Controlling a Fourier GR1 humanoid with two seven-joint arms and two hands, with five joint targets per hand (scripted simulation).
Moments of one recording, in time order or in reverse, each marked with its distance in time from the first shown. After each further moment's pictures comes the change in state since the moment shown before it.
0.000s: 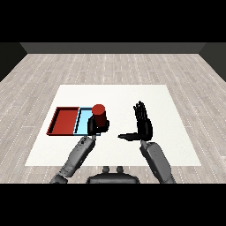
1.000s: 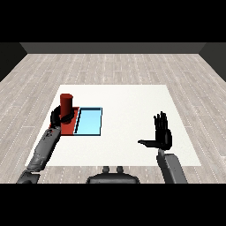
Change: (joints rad) left arm -0.057 0.436 0.250 0.230 -0.115 -0.085 0.259; right arm 0.272 -0.113 -0.195 -0.044 -0.102 0.141 -0.074
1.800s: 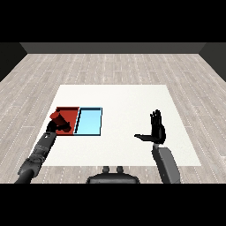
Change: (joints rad) left arm -0.195 0.010 -0.006 0.767 -0.146 -0.097 0.066; right arm -0.116 0.049 -0.026 0.222 0.038 0.009 -0.084
